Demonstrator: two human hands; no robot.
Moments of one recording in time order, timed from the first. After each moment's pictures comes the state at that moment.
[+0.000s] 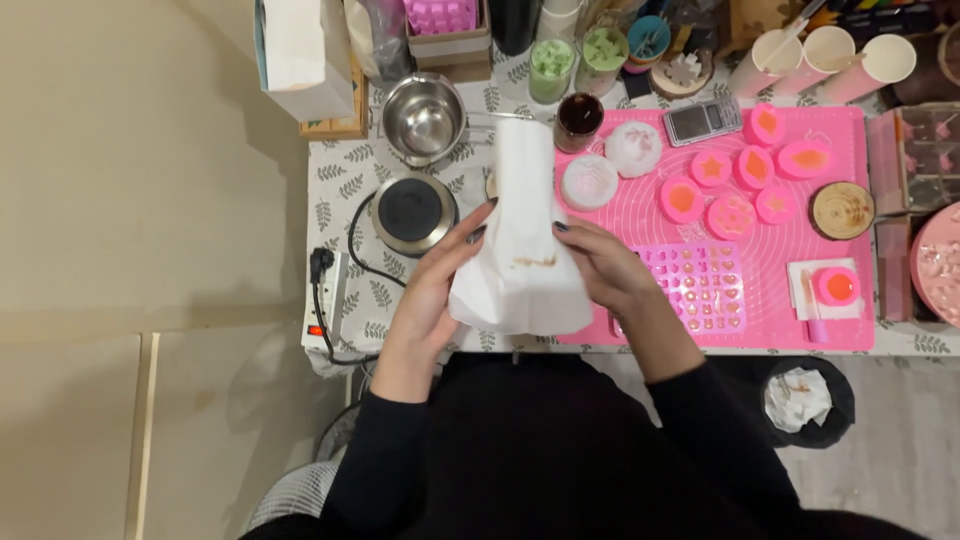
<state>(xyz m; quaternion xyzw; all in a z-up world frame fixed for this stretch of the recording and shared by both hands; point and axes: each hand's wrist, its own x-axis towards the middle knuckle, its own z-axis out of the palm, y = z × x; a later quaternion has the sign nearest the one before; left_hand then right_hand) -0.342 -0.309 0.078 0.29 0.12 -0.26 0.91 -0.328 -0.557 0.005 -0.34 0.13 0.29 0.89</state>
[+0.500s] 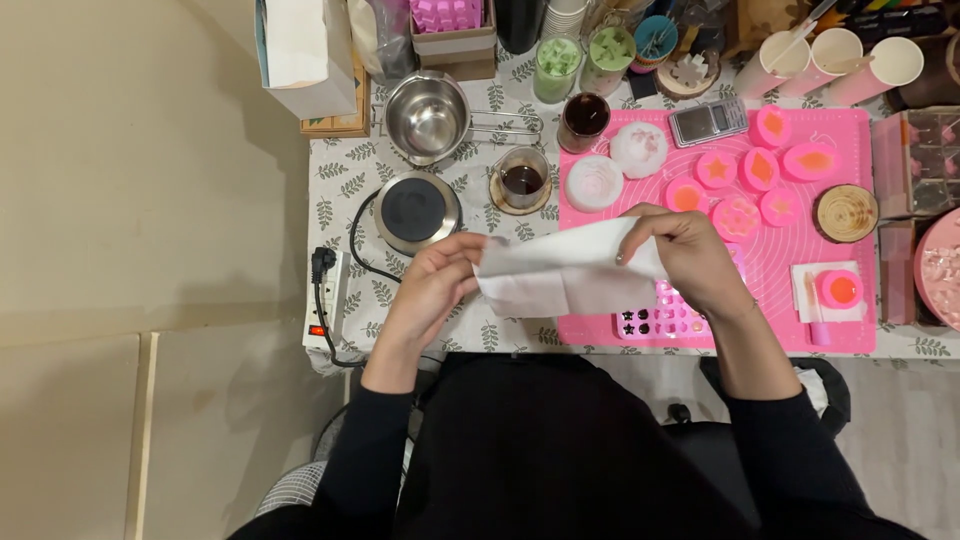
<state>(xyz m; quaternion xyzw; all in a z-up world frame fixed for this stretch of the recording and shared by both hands) -0.337 -0.279 0.036 0.47 0.04 -0.27 0.84 -0.341 -0.614 0.083 -0.75 -0.01 0.14 0.65</state>
